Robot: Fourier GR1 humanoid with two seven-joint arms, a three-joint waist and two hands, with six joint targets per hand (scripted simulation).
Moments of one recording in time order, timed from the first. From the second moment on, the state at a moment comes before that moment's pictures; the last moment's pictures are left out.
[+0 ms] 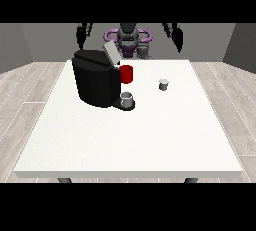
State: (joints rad) left arm -0.01 0.09 0.05 -1.59 -0.02 0.02 -0.01; right arm -0.02 -0.12 0.00 -1.59 0.00 -0.01 -0.03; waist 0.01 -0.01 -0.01
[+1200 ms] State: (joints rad) left arm -0.29 0.33 0.16 -1.23 -0.07 -0.14 -0.08; right arm -0.05 -0.01 0.02 -1.60 -0.01 -0.11 -0.11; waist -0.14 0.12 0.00
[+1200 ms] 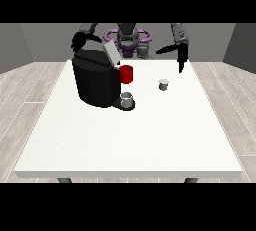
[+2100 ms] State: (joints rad) left arm -0.49 0.37 0.12 -0.87 -0.24 -0.11 -0.11; right arm -0.16 -0.02 0.00 -1.50 0.01 -0.15 -0.04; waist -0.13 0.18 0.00
